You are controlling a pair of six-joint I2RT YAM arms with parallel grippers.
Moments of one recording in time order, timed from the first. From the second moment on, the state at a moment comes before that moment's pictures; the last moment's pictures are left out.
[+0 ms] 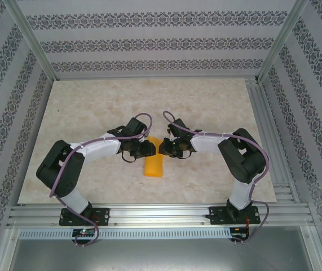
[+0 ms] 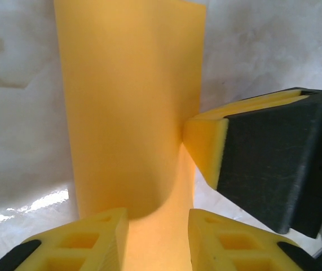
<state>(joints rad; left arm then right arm) -0.62 1.65 0.95 -0.39 0.36 -0.71 0.64 1.83 0.95 -0.19 -0.38 0.78</state>
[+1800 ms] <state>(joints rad) -0.62 1.71 0.90 -0.36 0.30 -0.70 0.62 1.85 1.07 -0.16 -0.45 0.79</state>
